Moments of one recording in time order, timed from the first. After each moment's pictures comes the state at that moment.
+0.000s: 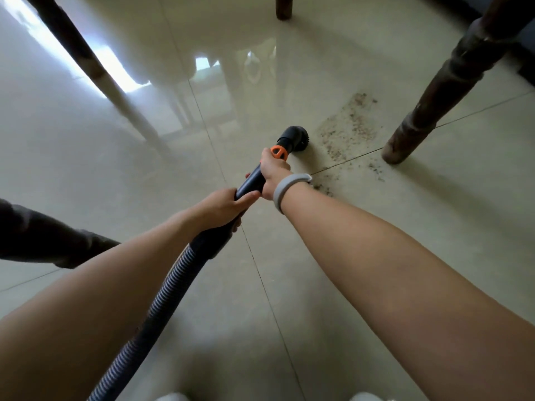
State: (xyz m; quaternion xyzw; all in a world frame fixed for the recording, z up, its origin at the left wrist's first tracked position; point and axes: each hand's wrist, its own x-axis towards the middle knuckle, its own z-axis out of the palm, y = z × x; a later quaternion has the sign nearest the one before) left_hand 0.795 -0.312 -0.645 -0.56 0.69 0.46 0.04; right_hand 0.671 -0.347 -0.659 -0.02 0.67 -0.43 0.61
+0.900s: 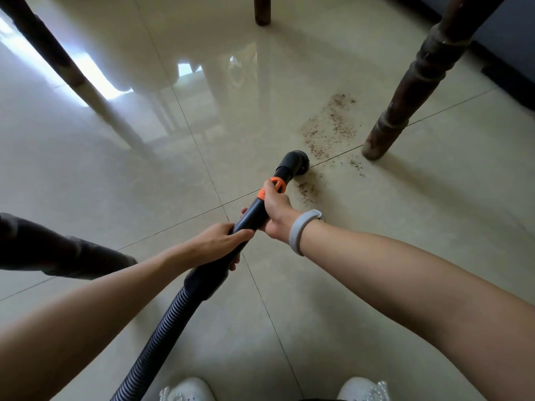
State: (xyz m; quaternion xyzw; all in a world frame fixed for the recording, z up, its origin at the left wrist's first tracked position) left_hand 0.802 -0.259 -0.643 -0.53 0.62 0.57 0.09; right_hand 0.662 -0.270 -0.669 0.01 0.60 -0.44 0.67
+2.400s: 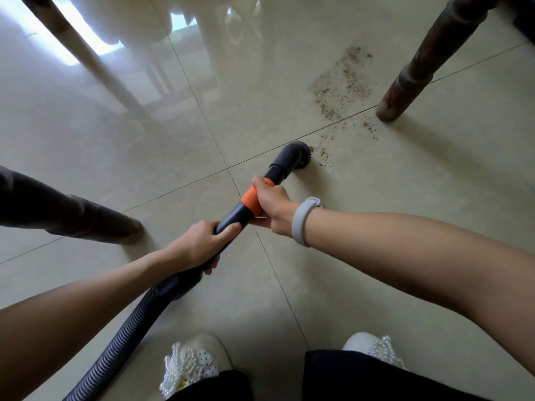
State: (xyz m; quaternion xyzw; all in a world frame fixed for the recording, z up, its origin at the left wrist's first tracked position) left_hand 0.855 -0.216 -0.662 -0.57 0.63 0.52 0.11; right_hand 0.701 -0.226 -0.671 -0.05 0.67 -0.35 0.65
